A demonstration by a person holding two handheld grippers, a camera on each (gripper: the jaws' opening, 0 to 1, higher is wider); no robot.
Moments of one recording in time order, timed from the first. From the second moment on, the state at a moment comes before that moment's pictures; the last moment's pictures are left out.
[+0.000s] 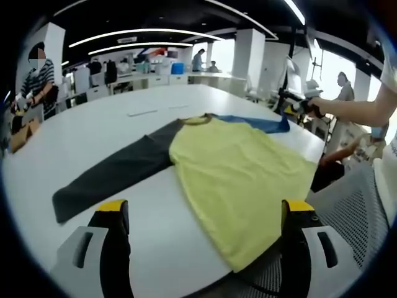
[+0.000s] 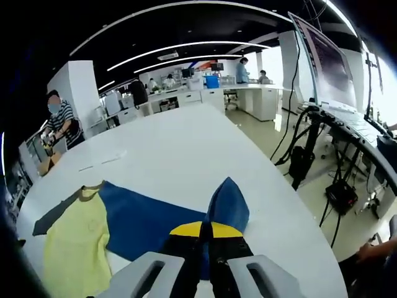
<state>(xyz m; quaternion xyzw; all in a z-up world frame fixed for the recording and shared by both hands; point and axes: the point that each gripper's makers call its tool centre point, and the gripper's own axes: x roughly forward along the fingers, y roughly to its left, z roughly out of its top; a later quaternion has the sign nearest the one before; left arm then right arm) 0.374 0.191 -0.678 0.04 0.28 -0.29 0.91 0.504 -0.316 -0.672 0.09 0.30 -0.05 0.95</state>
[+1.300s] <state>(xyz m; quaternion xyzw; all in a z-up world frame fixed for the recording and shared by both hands) 0.378 0.180 -0.677 0.04 0.27 -0.31 0.91 0.546 -0.210 -0.683 0.11 0.31 0.05 0.94</state>
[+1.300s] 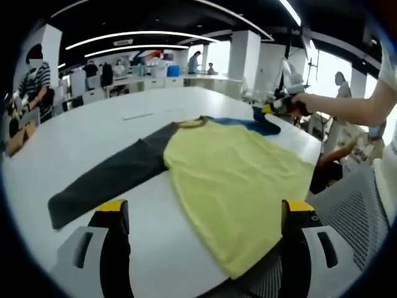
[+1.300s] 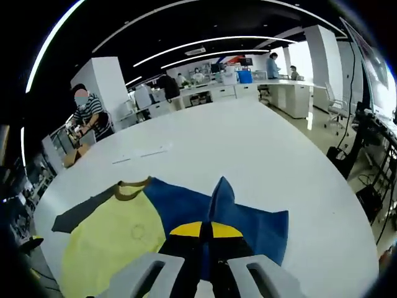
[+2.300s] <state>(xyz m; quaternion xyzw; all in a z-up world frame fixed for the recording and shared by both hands) 0.375 0.176 -0.680 0.03 0.26 -0.30 0.91 0.570 -0.127 -0.669 0.11 0.31 0.13 0.94</state>
